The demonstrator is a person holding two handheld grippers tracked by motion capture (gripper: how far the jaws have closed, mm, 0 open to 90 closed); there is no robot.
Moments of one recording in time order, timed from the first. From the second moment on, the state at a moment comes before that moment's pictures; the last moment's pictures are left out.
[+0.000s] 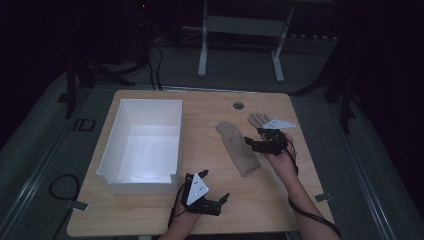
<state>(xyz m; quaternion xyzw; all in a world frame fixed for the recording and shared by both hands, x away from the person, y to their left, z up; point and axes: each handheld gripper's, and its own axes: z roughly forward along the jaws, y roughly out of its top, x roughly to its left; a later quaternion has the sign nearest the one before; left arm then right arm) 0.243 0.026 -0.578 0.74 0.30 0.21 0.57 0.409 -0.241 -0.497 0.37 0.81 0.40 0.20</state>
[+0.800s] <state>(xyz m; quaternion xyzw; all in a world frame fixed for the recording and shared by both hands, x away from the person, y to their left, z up) 0.241 0.024 -0.578 0.74 0.29 0.21 0.57 0.441 -0.219 -0.550 0.39 0.83 0.36 0.17</state>
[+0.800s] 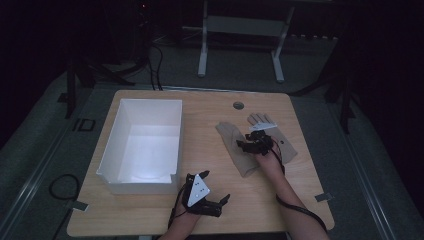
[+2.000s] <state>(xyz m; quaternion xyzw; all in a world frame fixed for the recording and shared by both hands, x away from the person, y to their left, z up) 0.242 0.024 -0.577 0.74 0.29 0.21 0.57 0.415 -0.207 -0.507 0.47 0.76 0.42 0.18</state>
